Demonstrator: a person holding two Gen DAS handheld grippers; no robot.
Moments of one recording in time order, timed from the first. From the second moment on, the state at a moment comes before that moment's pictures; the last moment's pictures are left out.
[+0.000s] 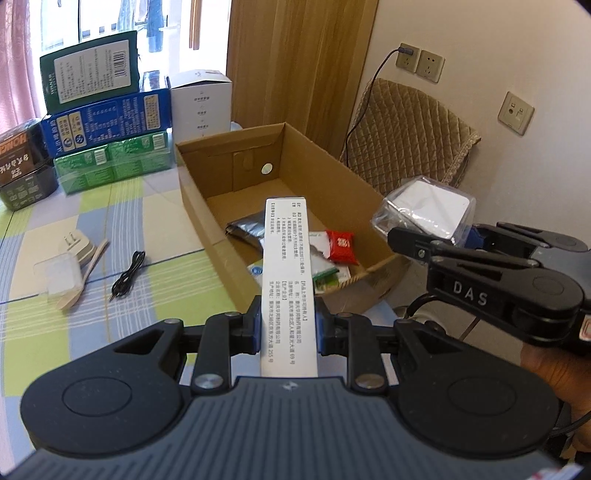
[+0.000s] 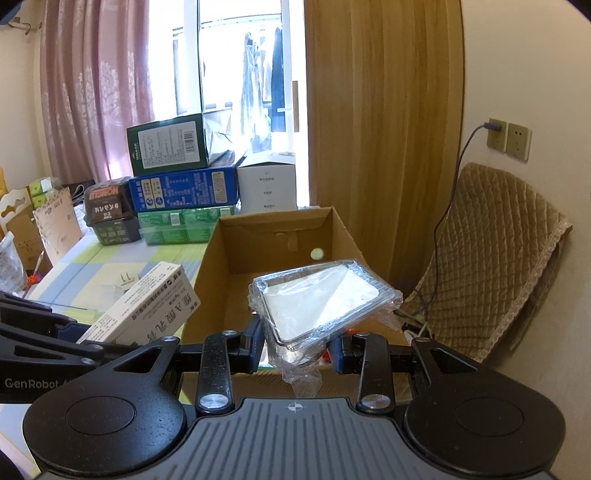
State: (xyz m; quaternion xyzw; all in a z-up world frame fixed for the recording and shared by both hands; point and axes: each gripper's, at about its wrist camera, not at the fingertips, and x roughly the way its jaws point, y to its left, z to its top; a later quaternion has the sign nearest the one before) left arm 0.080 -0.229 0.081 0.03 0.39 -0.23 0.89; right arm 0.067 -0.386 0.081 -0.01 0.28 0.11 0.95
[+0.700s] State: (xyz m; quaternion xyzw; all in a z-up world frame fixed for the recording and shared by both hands) left arm 0.147 -0.254 0.079 0.00 0.40 -0.22 0.89; right arm 0.147 -0.402 0.080 -0.02 0.29 0.12 0.95
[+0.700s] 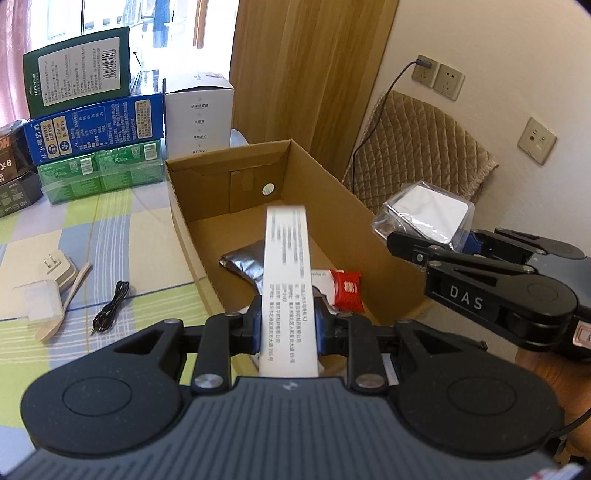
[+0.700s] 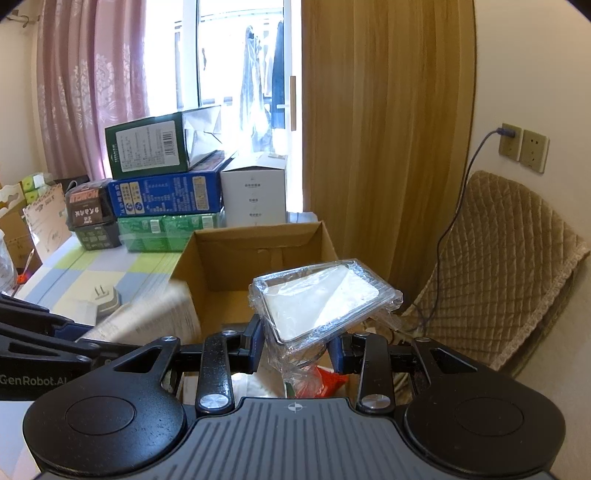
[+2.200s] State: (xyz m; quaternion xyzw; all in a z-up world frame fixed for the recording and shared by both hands) left arm 0.129 -0.176 0.068 -0.02 0.39 -0.16 0.90; right arm 0.127 -0.383 0.082 0.02 0.34 0.14 0.93
